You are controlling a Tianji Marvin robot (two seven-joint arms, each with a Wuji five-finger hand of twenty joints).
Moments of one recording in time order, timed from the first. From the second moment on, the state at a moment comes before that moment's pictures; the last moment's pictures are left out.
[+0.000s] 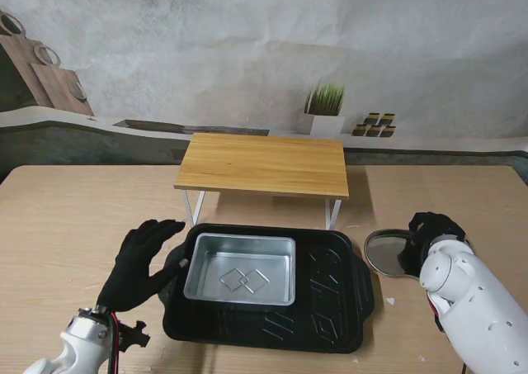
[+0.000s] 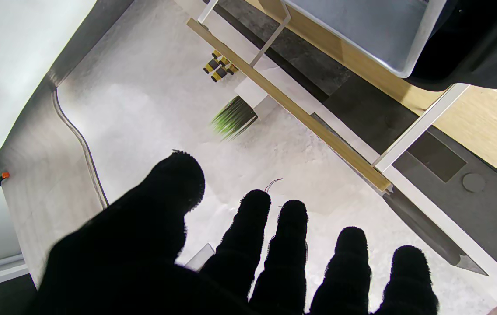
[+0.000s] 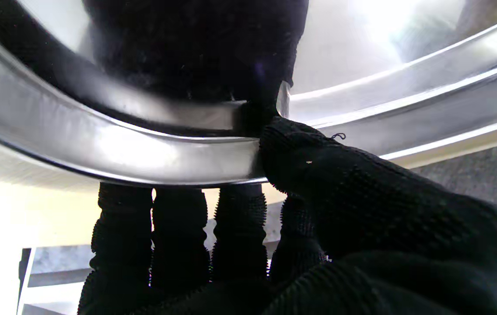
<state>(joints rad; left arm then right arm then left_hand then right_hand) 2.09 -1.15 -1.47 -1.95 0.57 -0.31 0.26 -1.38 -1.09 1.38 -1.13 -0.75 0.32 -0.08 0.66 -0.27 0.59 -0.10 0.45 0.21 0.19 0.24 0.34 0.20 0.24 0.32 0.12 0.30 0.11 0.53 -0.11 0.36 0.16 0.69 0.68 -0.71 1.12 -0.23 0.71 -0.34 1.01 0.80 0.98 -0.07 0.81 0.38 0.81 0.09 0.96 0.52 0.53 0.13 1.34 0.57</state>
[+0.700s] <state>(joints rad) 2.09 -1.15 -1.48 -1.95 0.56 -0.32 0.25 -1.48 -1.09 1.50 -1.30 -0.60 0.30 0.04 0.66 -0.27 0.59 -0.10 0.46 0.22 0.19 0.24 0.35 0.21 0.24 0.32 0.12 0.30 0.11 0.53 -0.11 0.36 0.16 0.69 0.73 -0.67 1.06 -0.23 0.70 -0.16 0.91 0.98 0.87 0.03 1.08 0.80 0.90 0.14 1.26 0.67 0.69 0.17 1.64 0.63</state>
